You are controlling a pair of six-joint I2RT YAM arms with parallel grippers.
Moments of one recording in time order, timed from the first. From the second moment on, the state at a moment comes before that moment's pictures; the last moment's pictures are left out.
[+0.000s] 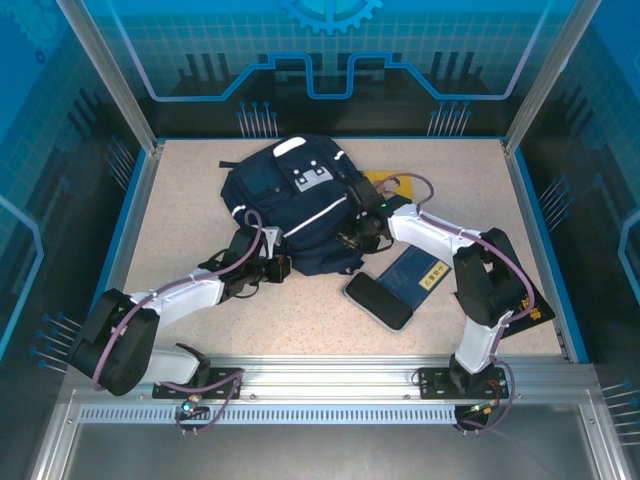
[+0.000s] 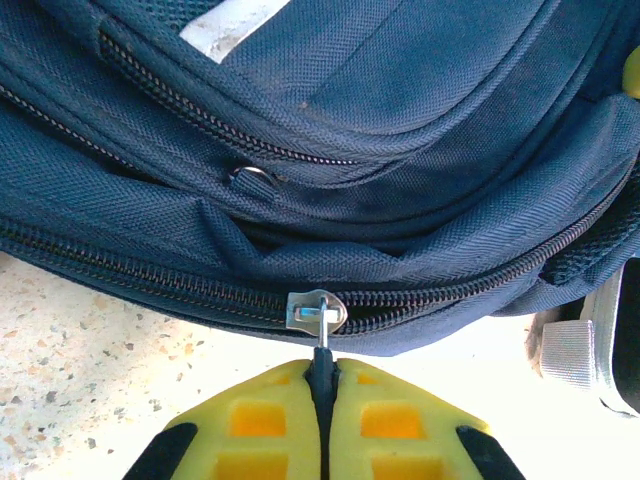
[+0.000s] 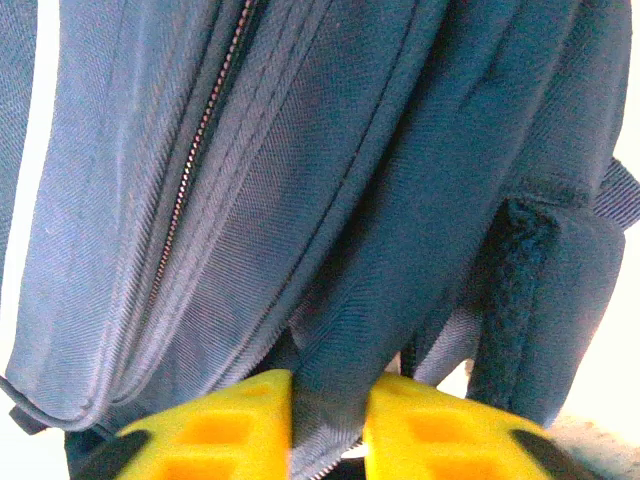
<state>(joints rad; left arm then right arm) -0.44 1.33 0.57 -0.04 0.22 -0.45 0.58 1.80 1.30 -0.63 -0.11 1.02</state>
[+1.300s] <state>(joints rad) -0.09 1.50 0.85 -0.40 -0.02 -0.52 0.69 1.79 1.34 -0.51 -0.26 0.85</state>
